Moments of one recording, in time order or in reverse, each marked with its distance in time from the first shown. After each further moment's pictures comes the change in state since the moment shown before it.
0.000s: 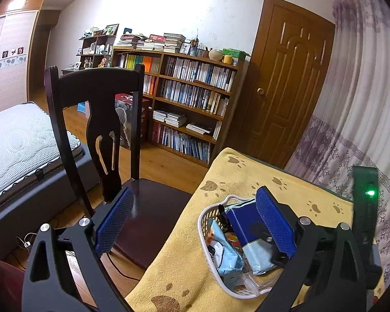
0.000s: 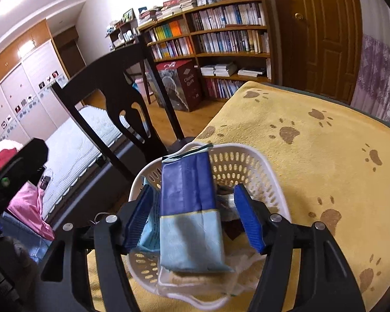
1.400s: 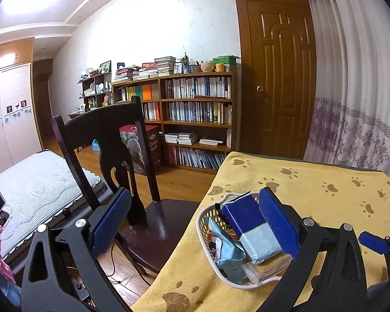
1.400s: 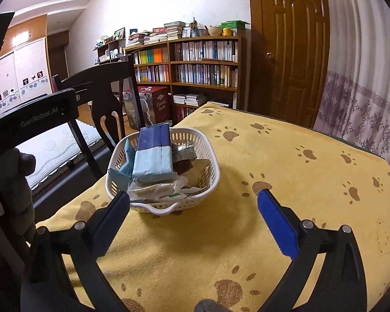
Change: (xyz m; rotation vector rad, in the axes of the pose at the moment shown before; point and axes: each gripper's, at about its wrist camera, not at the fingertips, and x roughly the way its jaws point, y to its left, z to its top) left arm -0.036 -0.058 -0.015 0.235 -0.101 0.127; right arm -0.107 -0.007 -0.095 -0.104 -0.193 -0.211
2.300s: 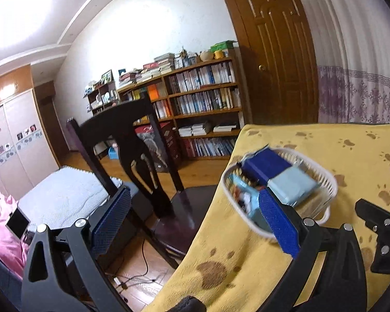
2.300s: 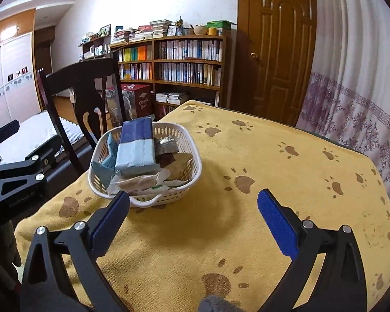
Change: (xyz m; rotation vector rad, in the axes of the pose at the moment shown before) left arm -0.014 0.014 -0.055 0.159 0.047 0.099; right arm 0.001 0.007 -0.009 -0.021 0.009 -0.120
